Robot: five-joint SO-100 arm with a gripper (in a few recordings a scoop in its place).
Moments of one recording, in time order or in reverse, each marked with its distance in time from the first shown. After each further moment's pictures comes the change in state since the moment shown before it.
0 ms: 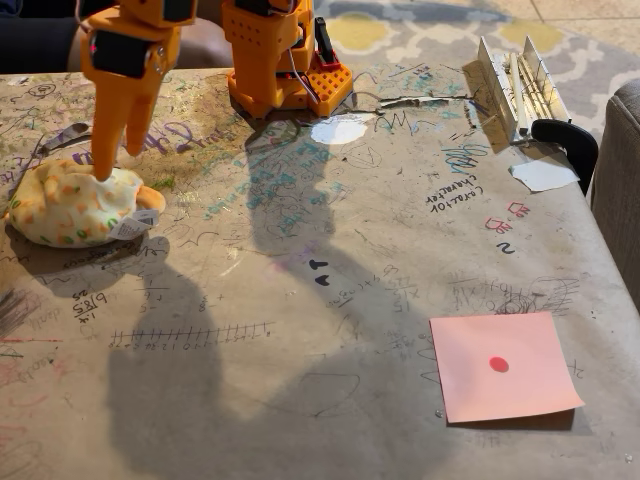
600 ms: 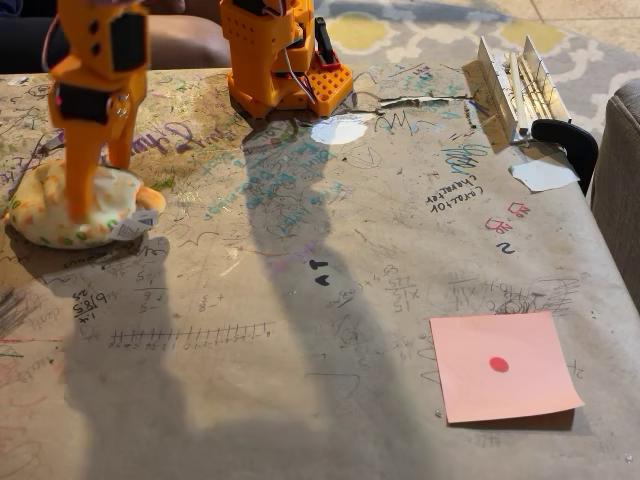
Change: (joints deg) arm 6.5 -25.0 -11.9 -3.3 -3.3
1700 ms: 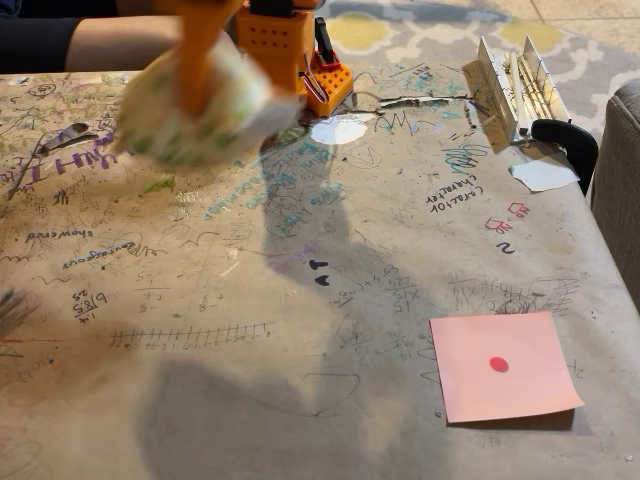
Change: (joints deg) arm -38.7 50.4 -2.7 19.7 20.8
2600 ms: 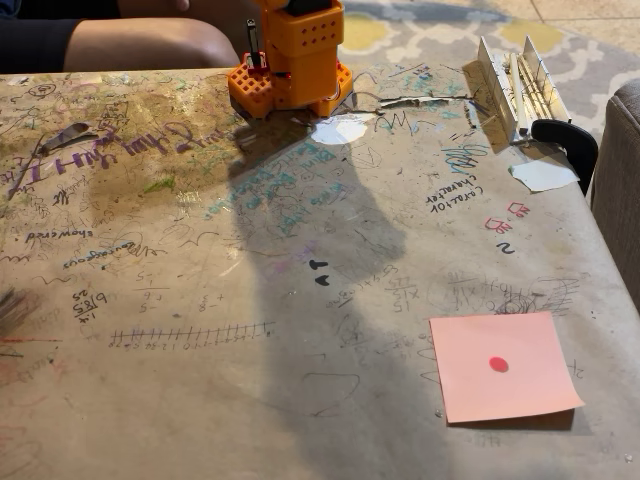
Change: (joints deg) arm -33.5 31.3 -16.0 10.0 7.6
